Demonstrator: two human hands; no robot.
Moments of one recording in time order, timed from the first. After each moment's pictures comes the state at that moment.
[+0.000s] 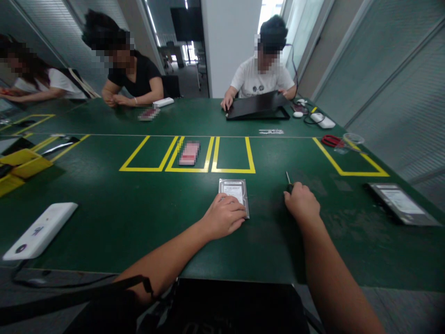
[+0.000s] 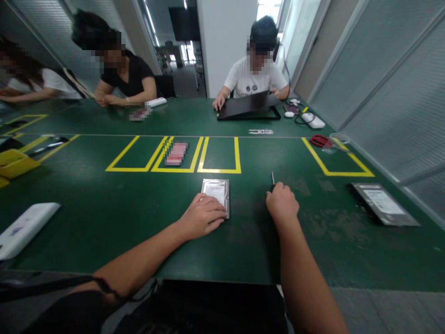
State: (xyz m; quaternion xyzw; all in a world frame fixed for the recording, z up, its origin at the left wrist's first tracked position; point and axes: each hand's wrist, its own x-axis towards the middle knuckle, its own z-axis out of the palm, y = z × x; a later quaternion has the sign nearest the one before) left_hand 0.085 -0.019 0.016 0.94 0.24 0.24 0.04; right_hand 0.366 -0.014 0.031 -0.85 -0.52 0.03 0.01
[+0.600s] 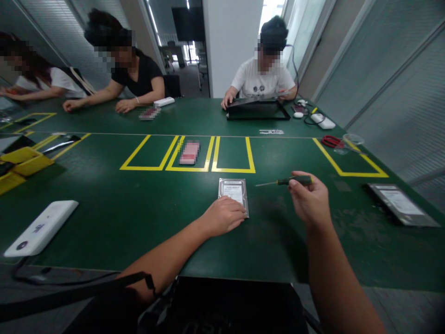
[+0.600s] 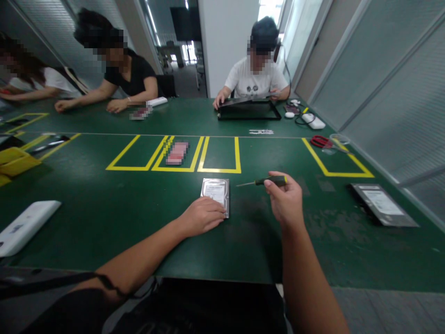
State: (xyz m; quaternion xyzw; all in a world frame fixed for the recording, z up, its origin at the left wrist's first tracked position) left_hand 0.082 -0.008 0.004 0.95 0.16 0.27 0.02; right_hand 0.362 -0.020 0.042 -0.48 -0.45 0.34 0.67
